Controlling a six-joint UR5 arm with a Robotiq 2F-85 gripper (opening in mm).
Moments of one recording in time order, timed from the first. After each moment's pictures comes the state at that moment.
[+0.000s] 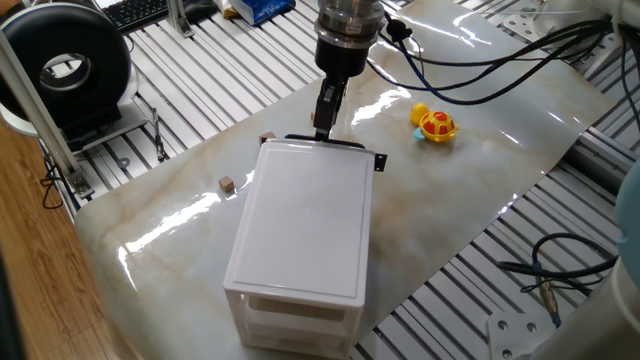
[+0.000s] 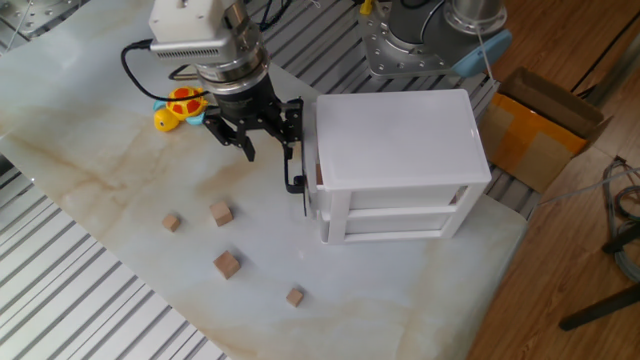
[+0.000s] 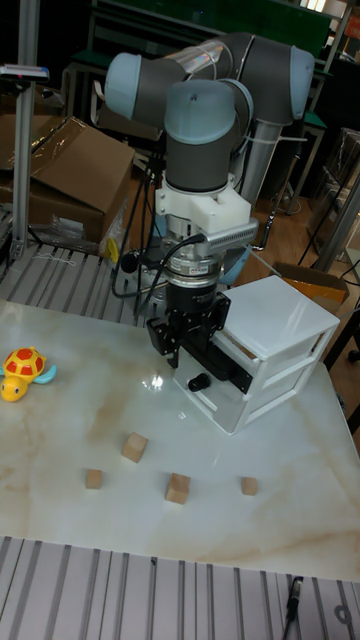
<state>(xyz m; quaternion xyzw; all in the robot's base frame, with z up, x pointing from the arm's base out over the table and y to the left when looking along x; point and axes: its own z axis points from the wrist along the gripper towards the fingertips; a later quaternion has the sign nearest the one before) 0.512 0.032 0.149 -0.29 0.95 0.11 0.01</state>
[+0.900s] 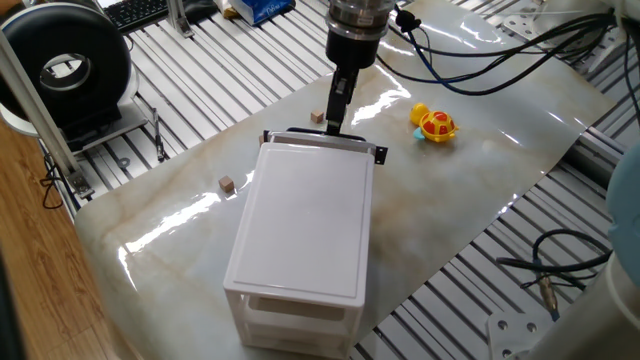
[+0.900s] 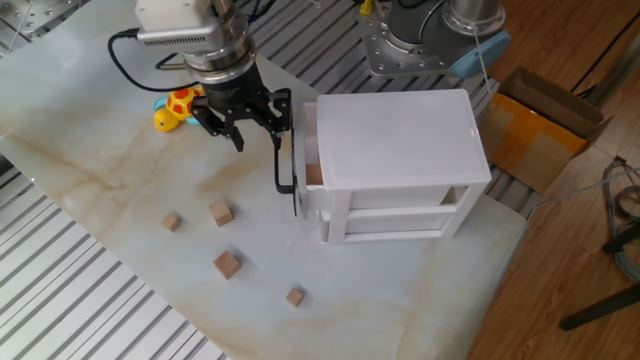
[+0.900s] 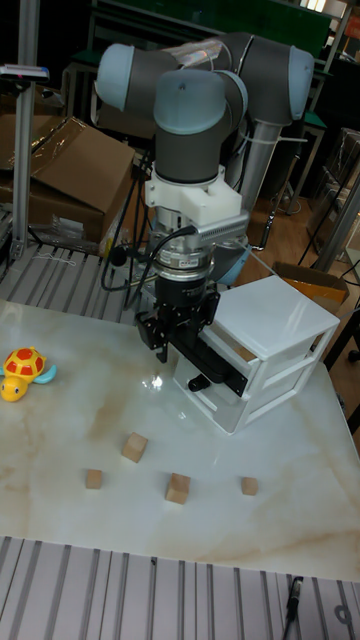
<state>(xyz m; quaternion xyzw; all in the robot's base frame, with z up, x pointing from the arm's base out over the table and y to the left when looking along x) 0.509 0.018 0.161 -0.30 0.95 0.10 0.00</state>
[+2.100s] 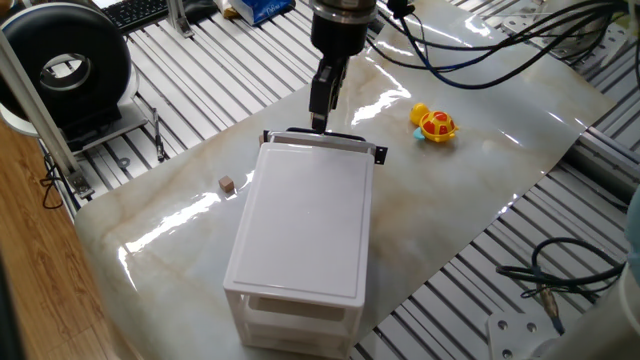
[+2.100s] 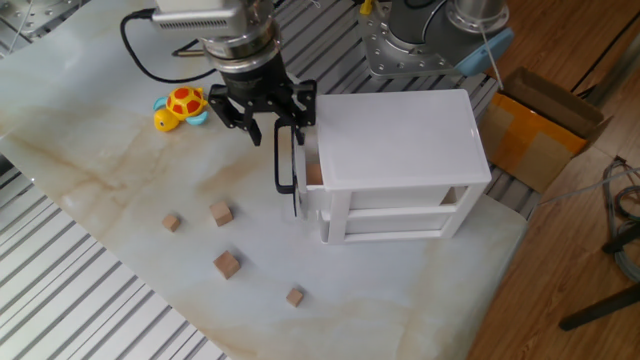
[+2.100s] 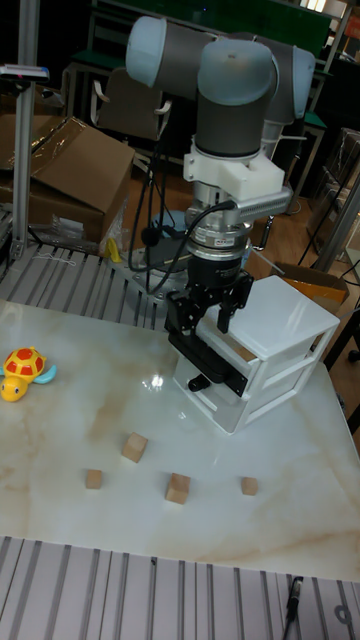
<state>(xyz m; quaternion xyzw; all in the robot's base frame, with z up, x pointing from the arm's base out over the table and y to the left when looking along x) 0.504 0.060 0.193 -0.27 0.96 0.10 0.00</state>
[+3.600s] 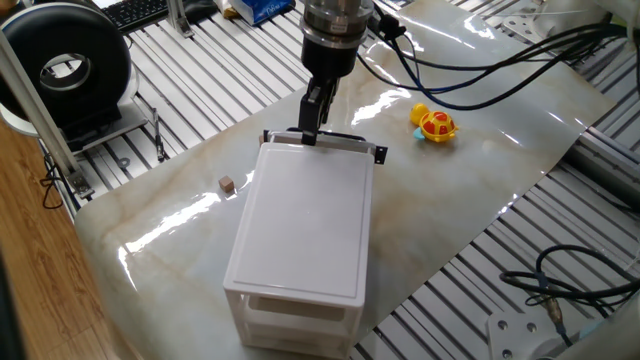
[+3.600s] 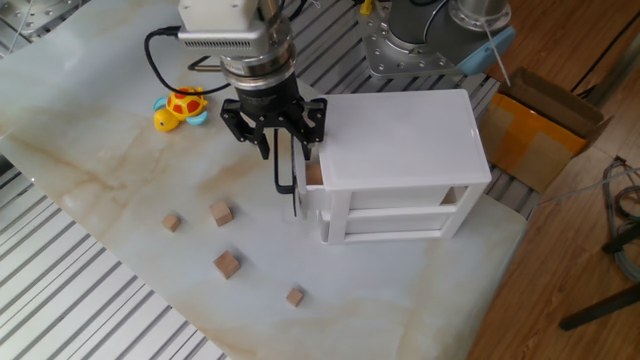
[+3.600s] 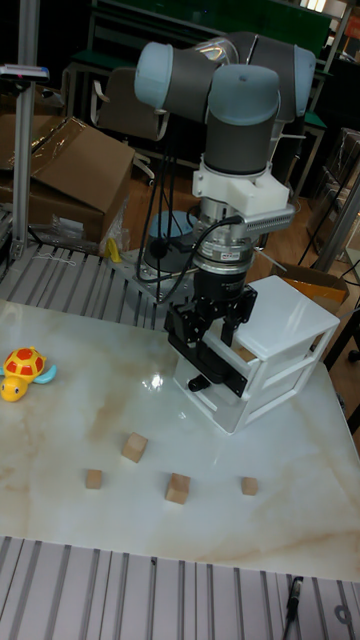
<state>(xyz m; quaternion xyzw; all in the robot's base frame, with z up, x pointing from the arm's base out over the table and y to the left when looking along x) 0.507 0.067 0.171 -0.27 0.96 0.09 0.02</state>
